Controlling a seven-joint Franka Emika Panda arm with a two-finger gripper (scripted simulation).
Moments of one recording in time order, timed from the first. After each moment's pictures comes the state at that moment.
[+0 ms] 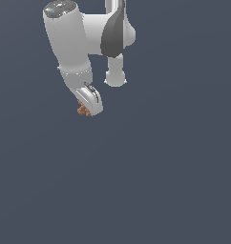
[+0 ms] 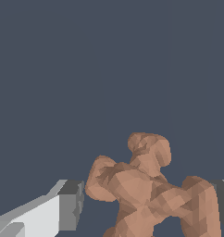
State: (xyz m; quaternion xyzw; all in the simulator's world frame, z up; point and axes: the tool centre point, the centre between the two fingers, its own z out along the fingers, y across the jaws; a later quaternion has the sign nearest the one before) arm -0.045 -0.115 0.267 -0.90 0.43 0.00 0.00
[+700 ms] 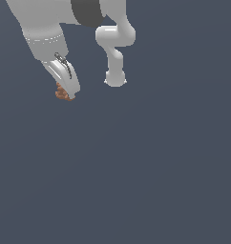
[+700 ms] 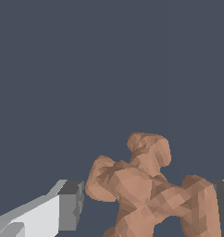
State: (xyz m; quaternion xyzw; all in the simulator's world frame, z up) arm -0.052 -0.173 0.344 -0.90 0.43 0.00 0.00
